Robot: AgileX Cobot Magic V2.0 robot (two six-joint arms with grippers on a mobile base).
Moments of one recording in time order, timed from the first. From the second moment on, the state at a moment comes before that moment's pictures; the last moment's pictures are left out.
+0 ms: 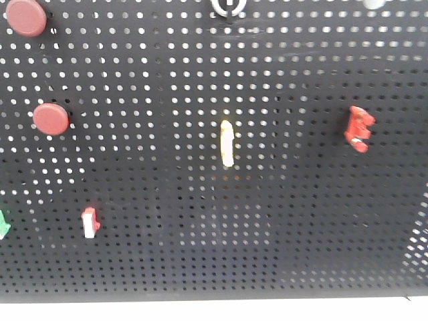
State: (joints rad) left arm -0.06 -0.01 0.03 0.04 0.04 -0.01; right arm 0.02 -0.01 0.03 -0.07 0.03 0.22
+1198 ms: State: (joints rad) left arm -0.06 -0.01 0.03 0.04 -0.16 -0.01; right arm 0.02 -0.01 0.03 -0.07 -0.13 0.22
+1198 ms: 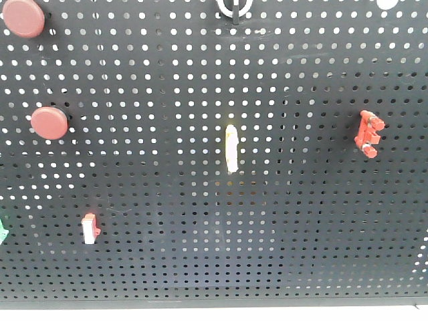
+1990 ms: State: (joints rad) left arm -0.06 0.50 -0.92 0.10 -0.08 -0.01; right arm 0.02 0.48 -0.74 -0.30 -0.06 0.22
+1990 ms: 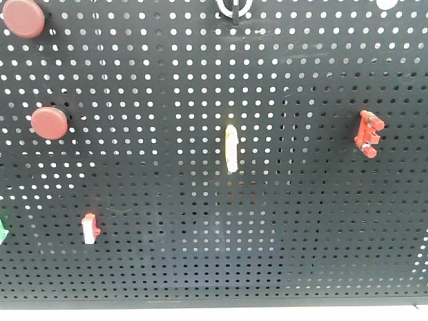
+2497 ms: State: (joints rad) left arm -0.17 0.75 -0.94 0.07 -0.10 -0.05; right arm 0.02 0.76 -0.78 -0.45 -0.32 0.39
